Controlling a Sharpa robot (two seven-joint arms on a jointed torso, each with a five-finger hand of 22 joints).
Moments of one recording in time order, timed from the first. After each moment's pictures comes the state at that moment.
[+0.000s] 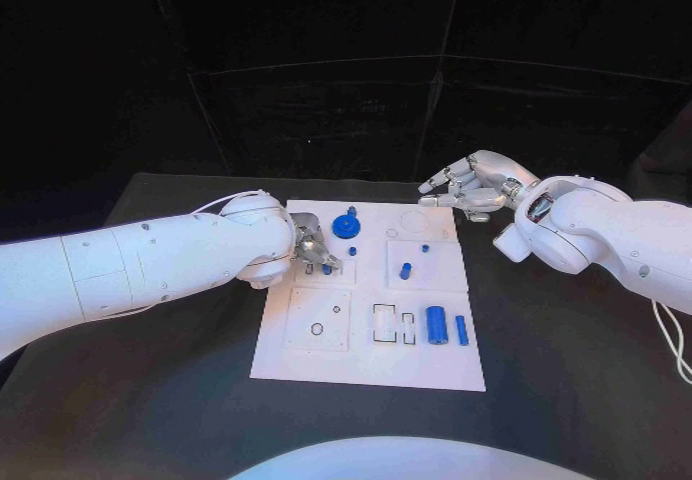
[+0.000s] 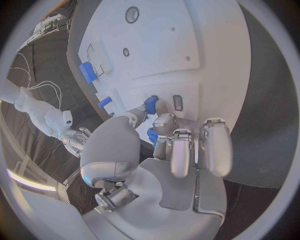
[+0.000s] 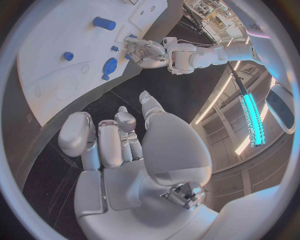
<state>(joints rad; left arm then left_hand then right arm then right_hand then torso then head) 1.31 -0.65 -0.16 1.42 -1.08 0.01 -0.63 0.94 -0.13 0.44 0.17 0.05 0.92 0.02 0.74 0.67 1.30 -0.05 1.14 1.01 1.47 -0.11 1.57 1.31 0.06 1.47 0.00 1.40 1.29 1.25 -0.84 -0.01 1.43 -0.85 -0.21 0.11 1.25 -0.01 0.00 0.04 0.23 0.89 0.15 0.15 0.07 1.24 0.06 1.09 1.08 1.46 -0.01 1.34 1.20 0.09 1.36 0.09 1.31 1.03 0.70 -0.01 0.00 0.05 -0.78</state>
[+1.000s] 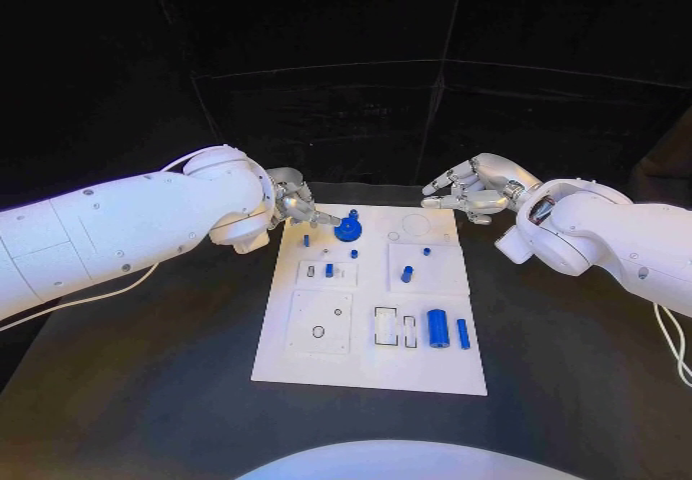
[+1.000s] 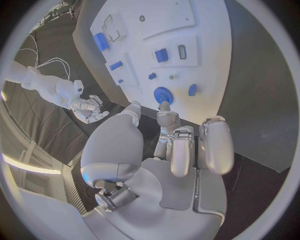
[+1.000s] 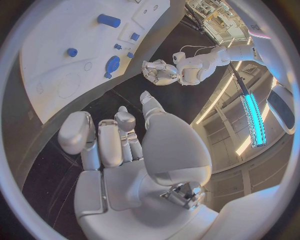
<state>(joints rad) 1.35 -0.74 -0.02 1.44 -1.06 0.02 -0.62 1.00 -0.11 0.08 0.27 0.05 0.85 0.05 0.65 0.59 1.24 -0.02 1.07 0.90 1.47 -0.09 1.57 1.31 0.06 1.47 0.02 1.37 1.23 1.25 -0.83 -0.01 1.40 -0.85 -0.21 0.11 1.24 -0.01 -0.01 0.05 0.23 0.89 0.15 0.15 0.07 1.23 0.06 1.09 1.07 1.46 -0.01 1.33 1.19 0.09 1.36 0.09 1.30 1.02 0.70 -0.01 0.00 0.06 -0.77</state>
